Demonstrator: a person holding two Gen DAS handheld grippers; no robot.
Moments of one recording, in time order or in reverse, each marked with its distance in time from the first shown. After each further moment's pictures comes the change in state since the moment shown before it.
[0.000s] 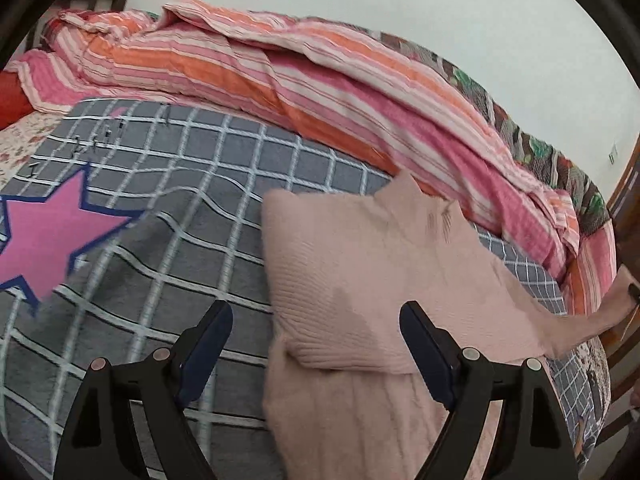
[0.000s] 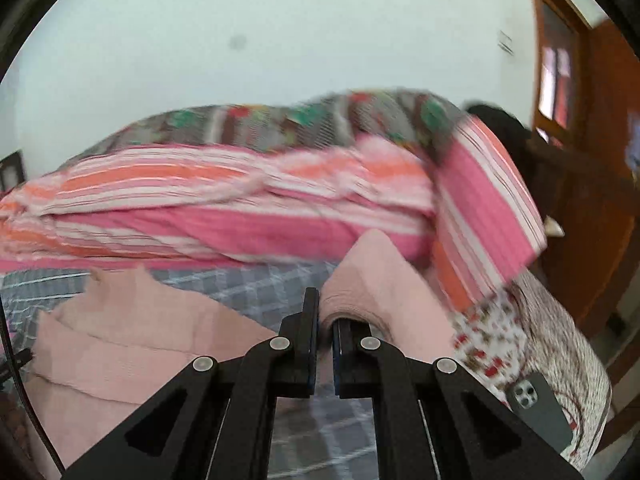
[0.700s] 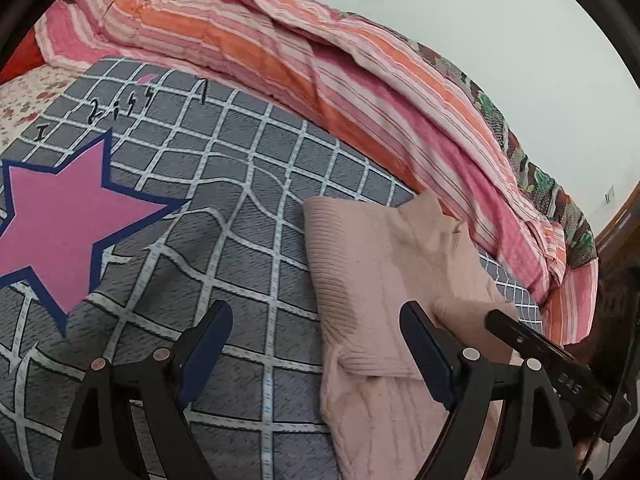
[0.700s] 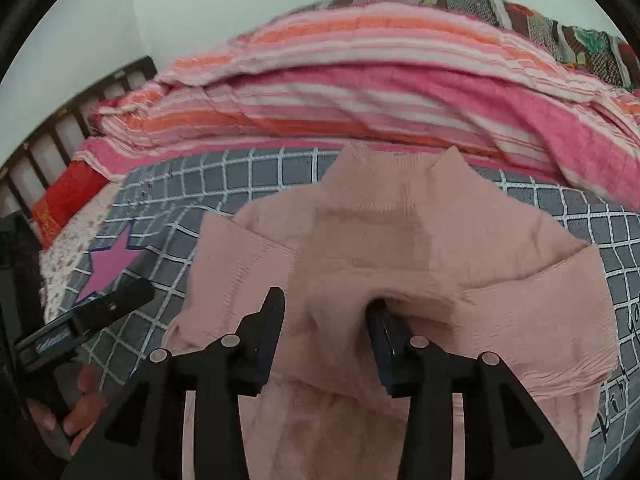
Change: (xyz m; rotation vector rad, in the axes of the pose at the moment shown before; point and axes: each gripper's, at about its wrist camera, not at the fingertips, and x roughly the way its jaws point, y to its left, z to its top) left arm 0.004 0.041 0.015 -0.116 0.054 -0.079; right arm 0.057 0.268 -0.078 -0.149 0.288 0.543
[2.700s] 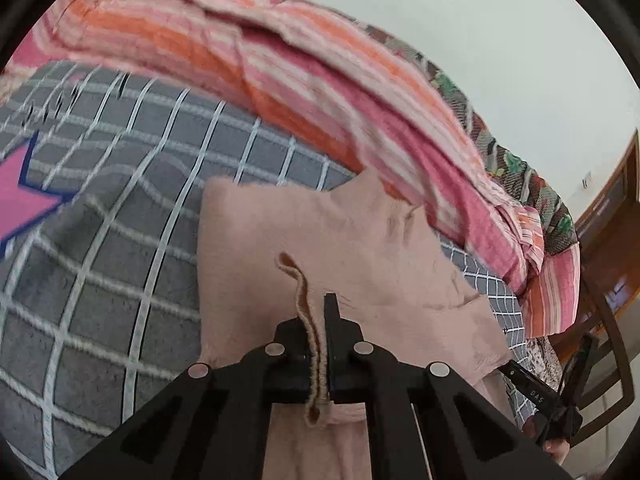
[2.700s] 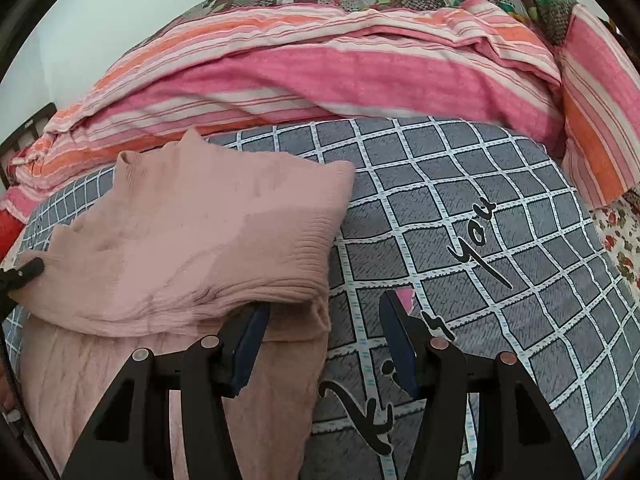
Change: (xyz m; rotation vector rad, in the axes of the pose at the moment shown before) left arm 0.033 -0.057 -0.016 0.055 -0.018 -0.090; right arm -0.040 -0.189 -0.065 0.209 -0.030 -0.290
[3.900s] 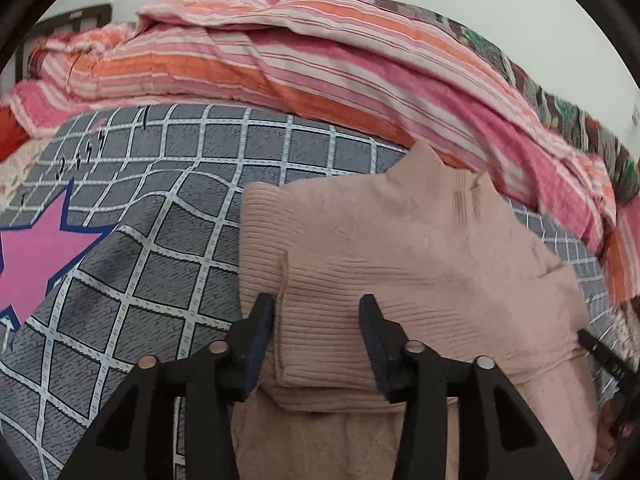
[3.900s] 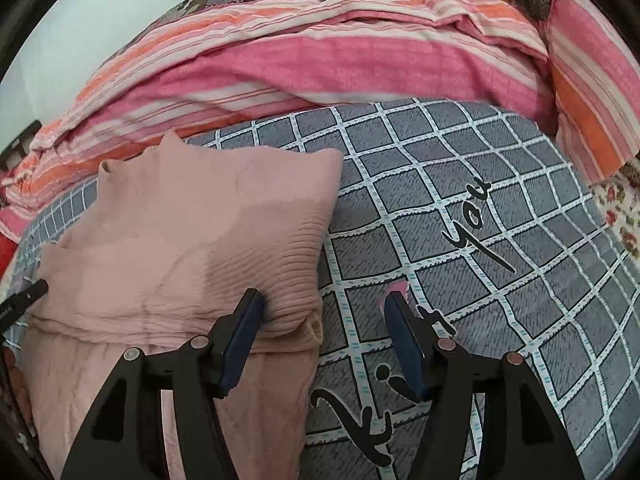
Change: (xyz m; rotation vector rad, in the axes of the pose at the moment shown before) left arm 0.023 -0.017 -0.006 0.175 0.031 0.320; right arm 0.009 -0.002 -0.005 0.050 0.017 -0.029
